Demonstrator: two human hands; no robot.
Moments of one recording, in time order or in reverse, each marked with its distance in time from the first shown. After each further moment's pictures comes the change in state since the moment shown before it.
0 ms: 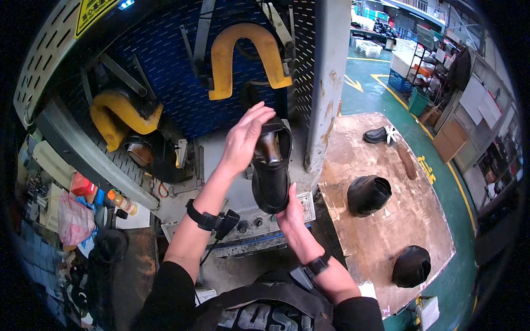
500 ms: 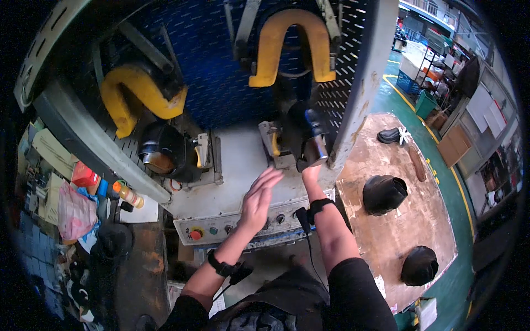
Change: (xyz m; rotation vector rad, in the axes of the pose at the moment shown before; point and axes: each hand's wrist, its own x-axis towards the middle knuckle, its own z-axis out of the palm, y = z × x) left_hand -0.160 -0.003 -0.015 -0.113 0.098 -0.229; right_hand 0.214 0.022 -0.076 -1.161 0.424 -0.756
